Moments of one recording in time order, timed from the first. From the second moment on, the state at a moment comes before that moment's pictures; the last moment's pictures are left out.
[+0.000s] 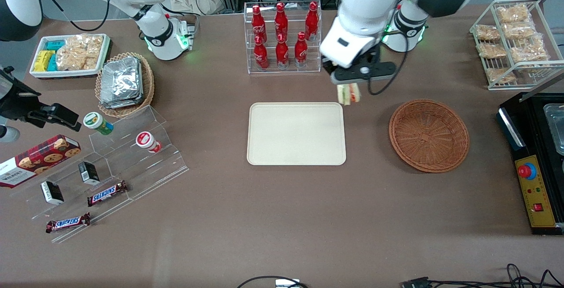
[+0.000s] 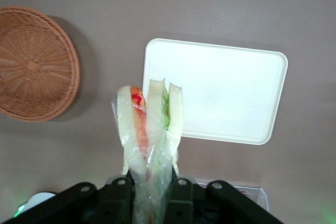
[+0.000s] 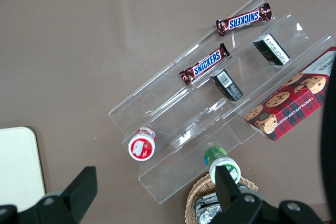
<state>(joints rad) -0.13 0.22 -0.64 -1.40 0.10 1.50 -0.85</state>
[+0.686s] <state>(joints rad) -0.12 0.33 -0.64 -1.81 0.29 2.03 -0.81</state>
